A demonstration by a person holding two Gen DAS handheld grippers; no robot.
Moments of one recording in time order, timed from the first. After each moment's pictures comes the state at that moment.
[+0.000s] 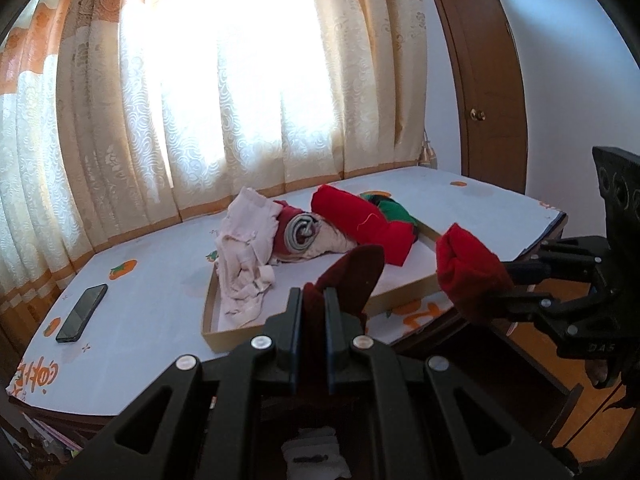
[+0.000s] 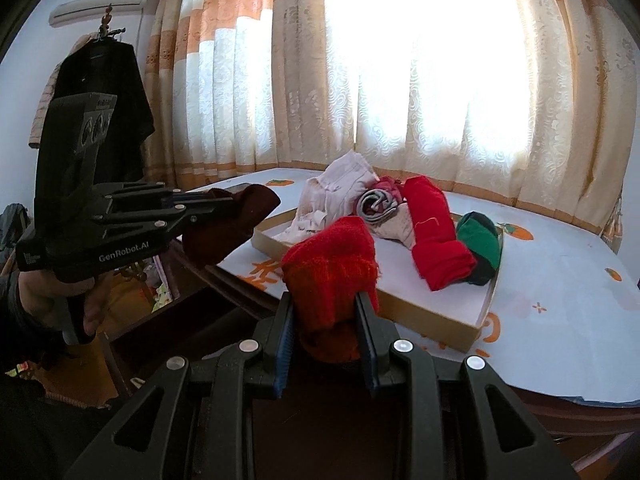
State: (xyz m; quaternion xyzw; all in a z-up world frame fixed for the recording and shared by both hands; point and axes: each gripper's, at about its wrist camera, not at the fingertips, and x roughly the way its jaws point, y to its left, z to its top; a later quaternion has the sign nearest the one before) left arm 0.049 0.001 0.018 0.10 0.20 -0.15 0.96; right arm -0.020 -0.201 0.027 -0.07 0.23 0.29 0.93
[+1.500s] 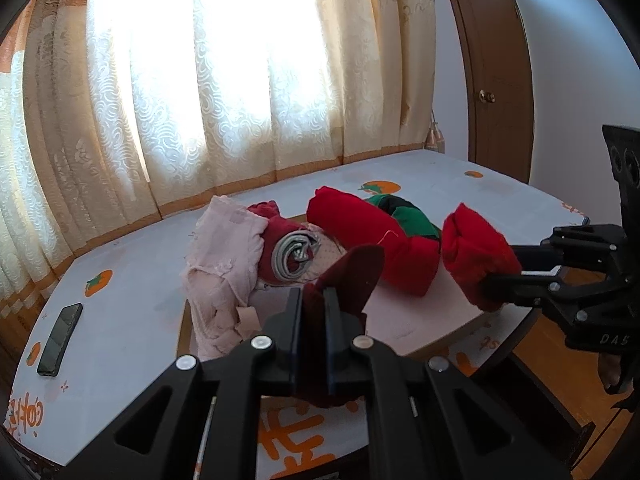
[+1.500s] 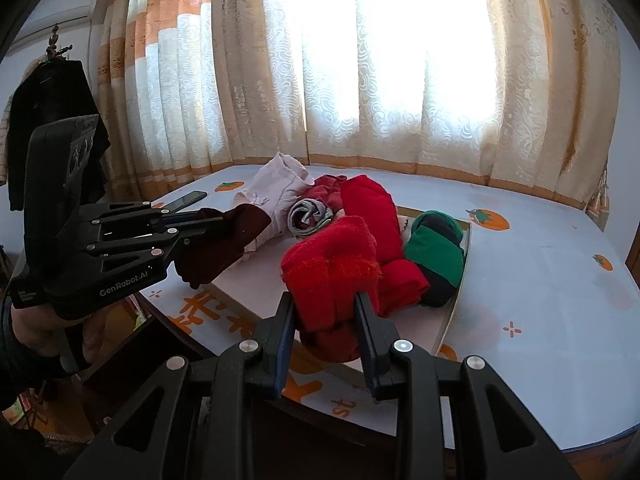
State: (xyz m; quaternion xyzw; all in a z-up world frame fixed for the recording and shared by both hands) left arm 0.134 -0.032 0.023 0.12 0.25 -0.15 0.95; right arm 0.060 -0.218 0.044 -0.04 0.27 0.24 0.93
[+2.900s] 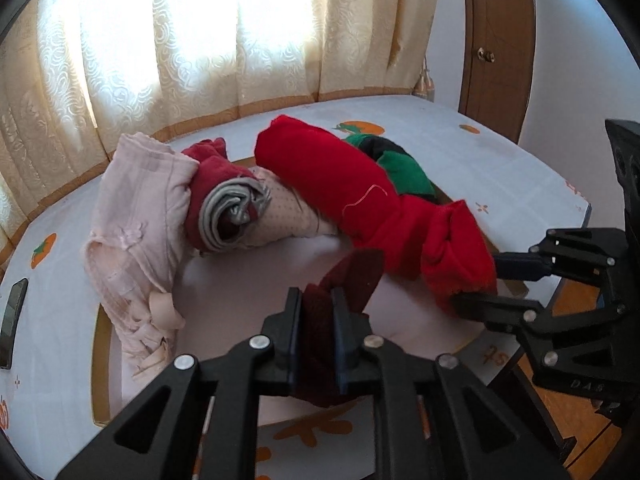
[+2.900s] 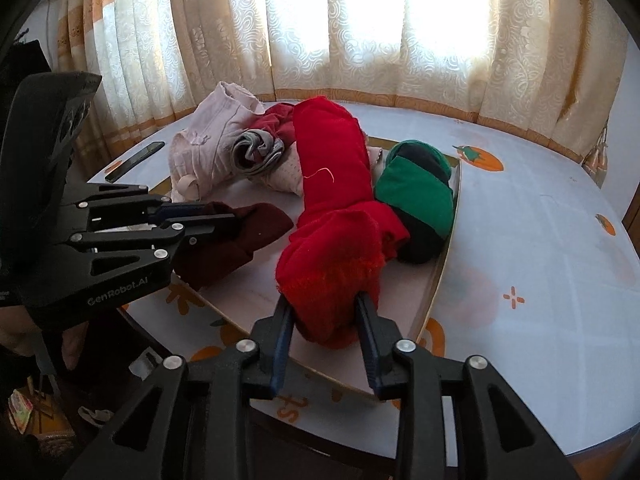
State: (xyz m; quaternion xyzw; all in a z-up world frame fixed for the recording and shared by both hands) left arm 0.194 -0.067 -0.015 0.10 0.36 -0.19 0.91; right arm 0.109 -0.219 0.010 -0.05 0.39 0.19 0.90
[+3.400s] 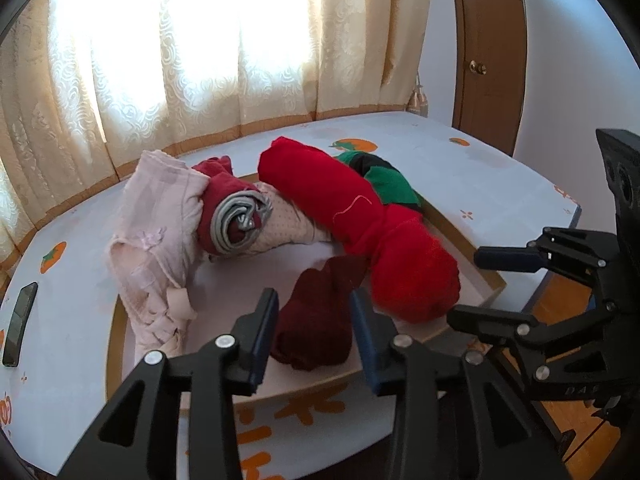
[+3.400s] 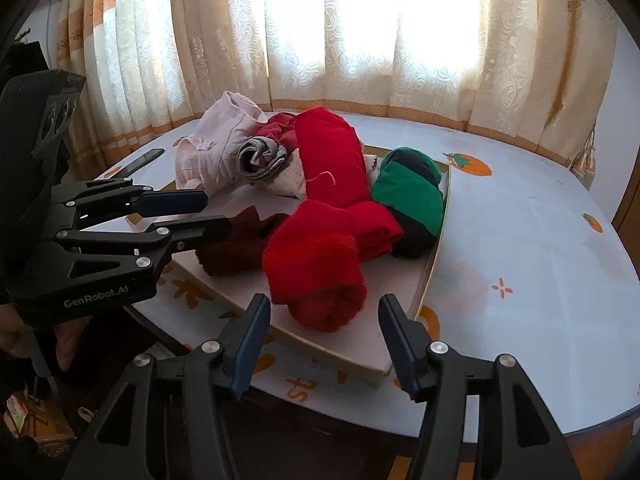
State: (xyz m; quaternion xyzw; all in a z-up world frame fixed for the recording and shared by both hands) left arm 0.168 -0.059 -0.002 0.10 0.33 -0.19 0.92; right arm 0.092 -0.219 0.015 -0.05 0.37 0.18 0.91
